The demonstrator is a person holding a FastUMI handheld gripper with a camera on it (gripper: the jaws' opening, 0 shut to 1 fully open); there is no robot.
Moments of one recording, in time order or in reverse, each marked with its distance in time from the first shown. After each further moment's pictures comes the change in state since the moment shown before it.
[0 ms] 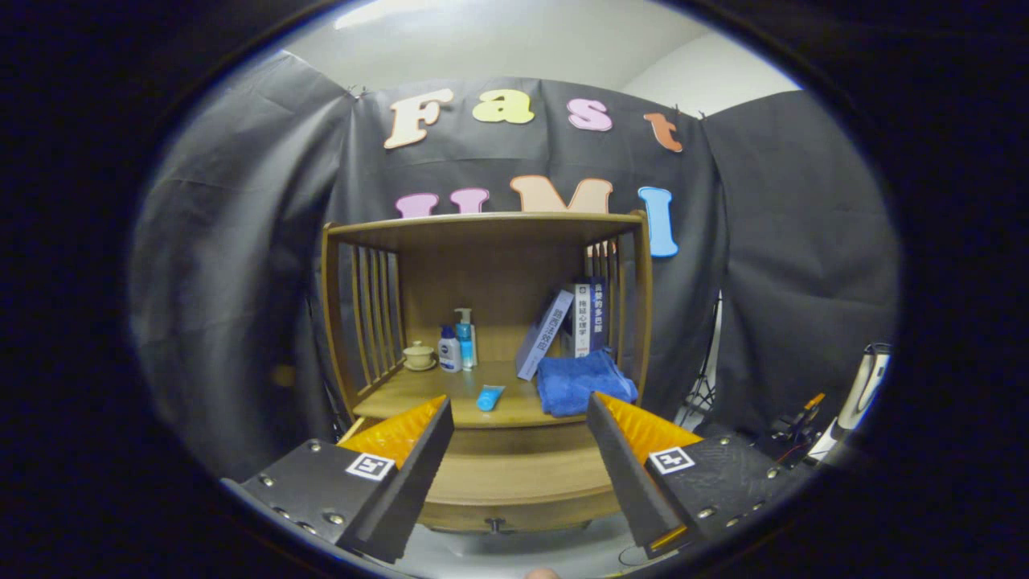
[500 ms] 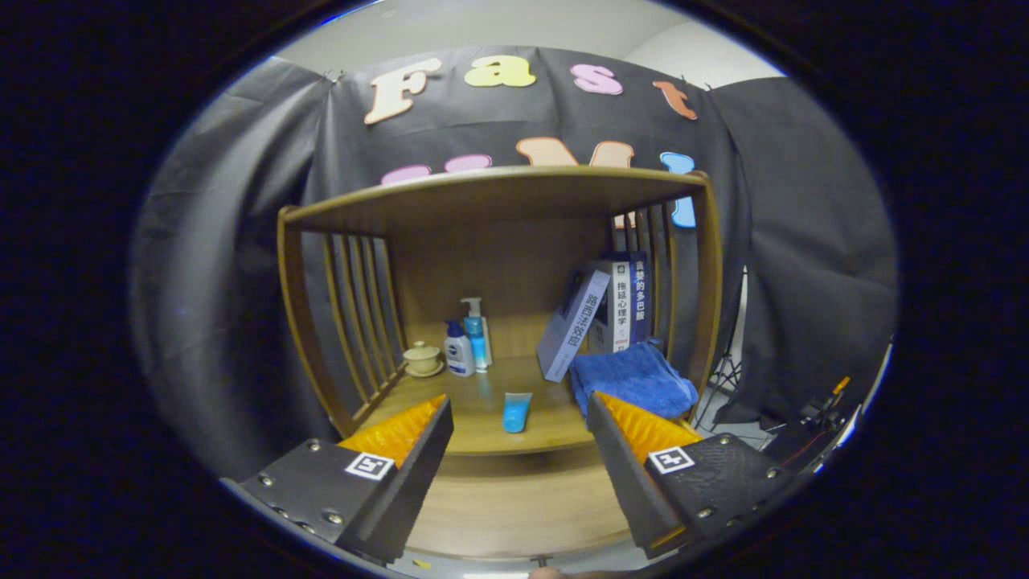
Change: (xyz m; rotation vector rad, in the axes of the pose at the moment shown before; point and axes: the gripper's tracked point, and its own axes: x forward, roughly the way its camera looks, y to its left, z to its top) arm 0.105 0.053 0.013 0.084 0.096 0.021
